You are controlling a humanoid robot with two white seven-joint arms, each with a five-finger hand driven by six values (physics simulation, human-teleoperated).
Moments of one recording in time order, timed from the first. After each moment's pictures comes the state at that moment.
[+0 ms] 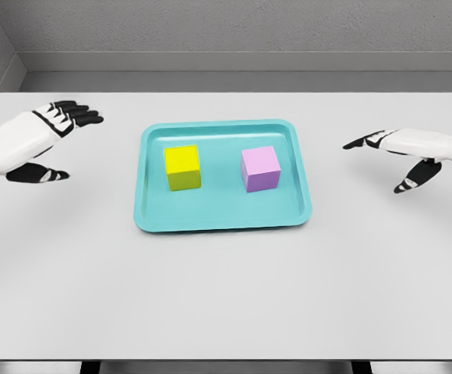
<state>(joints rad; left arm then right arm) -0.28 0.90 -0.30 -1.54 -0.40 -0.61 -0.12 -0.75 -0.88 0.76 -1.13 0.07 -0.61 0.61</state>
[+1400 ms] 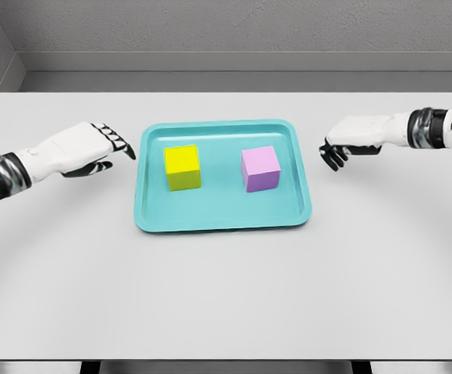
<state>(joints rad) -0.48 0.67 -0.42 -1.35 -0.69 -0.61 -0.28 -0.97 -0.69 0.98 -1.06 0.28 -0.61 0.61</state>
